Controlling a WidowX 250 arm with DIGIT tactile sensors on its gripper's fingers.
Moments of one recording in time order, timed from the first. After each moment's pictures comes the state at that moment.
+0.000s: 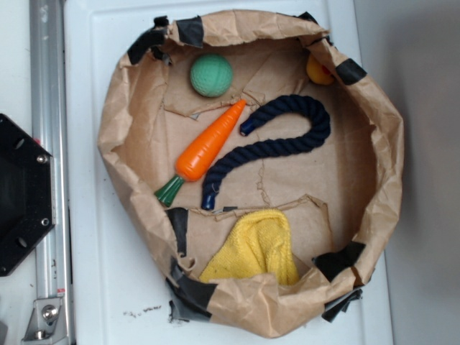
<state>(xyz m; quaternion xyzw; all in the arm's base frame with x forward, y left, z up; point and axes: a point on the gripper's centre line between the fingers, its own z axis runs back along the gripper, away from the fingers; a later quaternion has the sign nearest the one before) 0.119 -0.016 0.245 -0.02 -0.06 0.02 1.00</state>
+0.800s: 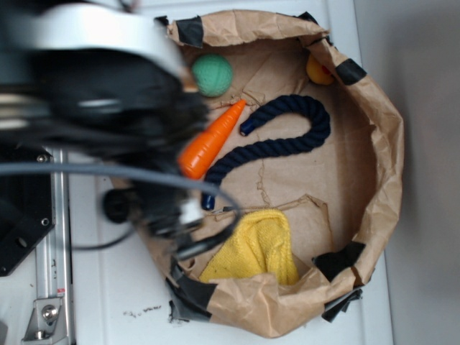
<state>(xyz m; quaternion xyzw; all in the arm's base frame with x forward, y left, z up) 0.216 -0.005 0.149 -0.03 -0.04 0.14 0.99</state>
